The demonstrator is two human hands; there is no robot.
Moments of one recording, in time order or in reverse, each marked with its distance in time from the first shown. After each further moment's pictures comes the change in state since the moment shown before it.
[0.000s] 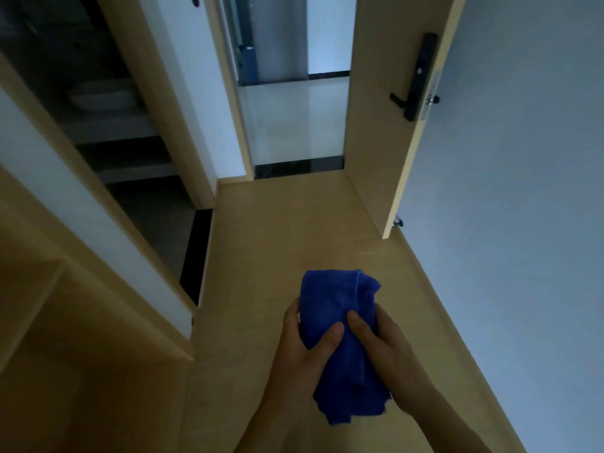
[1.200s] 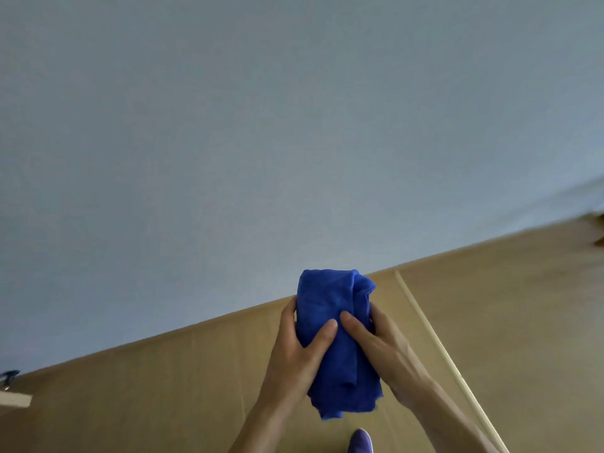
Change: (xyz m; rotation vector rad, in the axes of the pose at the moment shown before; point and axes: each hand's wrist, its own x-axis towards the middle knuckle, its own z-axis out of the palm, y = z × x) left_hand -0.029 -0.044 0.292 0.398 -1.690 -0.090; right_hand -0.204 0.050 -0.117 0.410 1.664 0.173
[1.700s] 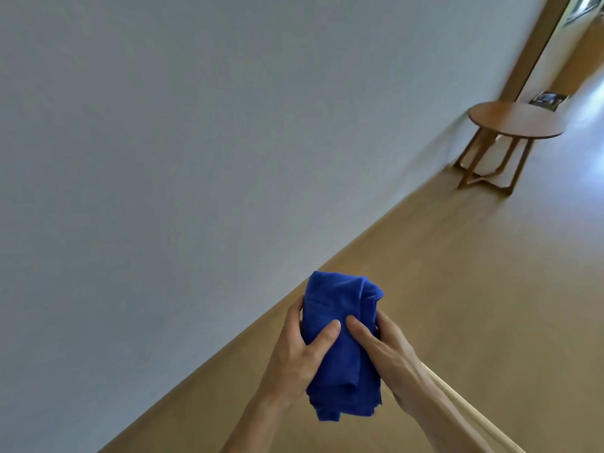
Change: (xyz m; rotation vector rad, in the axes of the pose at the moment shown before) left_hand 0.035 0.011 0.197 0.208 -0.465 0.048; right_hand -0.052 0.040 -0.184 0.328 0.373 -0.024
